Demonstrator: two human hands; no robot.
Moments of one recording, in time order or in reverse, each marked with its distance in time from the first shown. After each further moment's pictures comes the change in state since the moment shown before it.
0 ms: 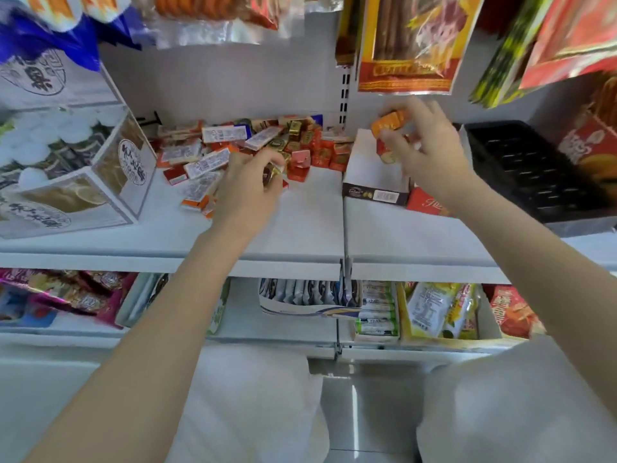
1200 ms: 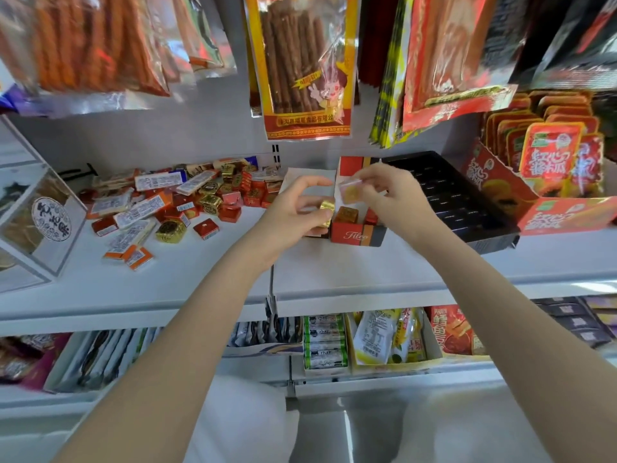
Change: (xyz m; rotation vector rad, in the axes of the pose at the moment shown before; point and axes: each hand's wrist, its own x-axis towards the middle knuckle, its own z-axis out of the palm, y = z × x) left_hand 0.008 0.124 0.055 -0.810 -0.547 -0.061; right_hand -0.021 0.051 -0.055 0.196 -0.047 0.242
